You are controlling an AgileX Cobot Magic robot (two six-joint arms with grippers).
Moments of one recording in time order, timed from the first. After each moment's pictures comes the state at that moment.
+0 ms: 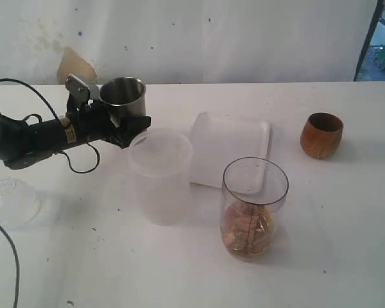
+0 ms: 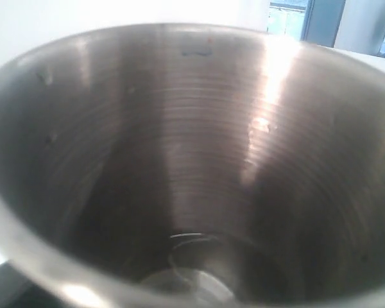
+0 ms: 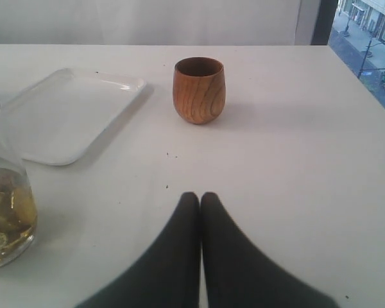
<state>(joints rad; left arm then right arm) -0.14 2.34 -1.32 0.93 -0.98 -0.54 0.11 0.00 -0.01 -0.10 0.34 0.08</state>
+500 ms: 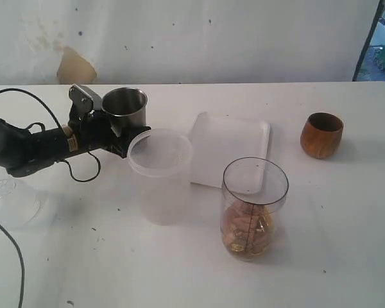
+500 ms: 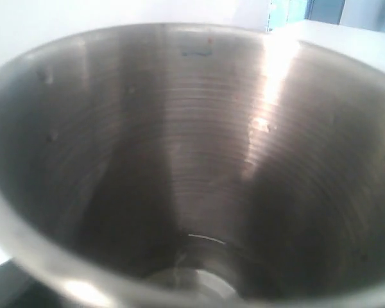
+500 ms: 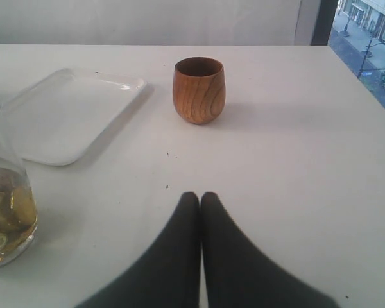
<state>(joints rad) -0.14 2.38 -1.32 0.93 -0.98 -0.50 0.11 0.00 -0.01 -0.10 0.34 0.08</state>
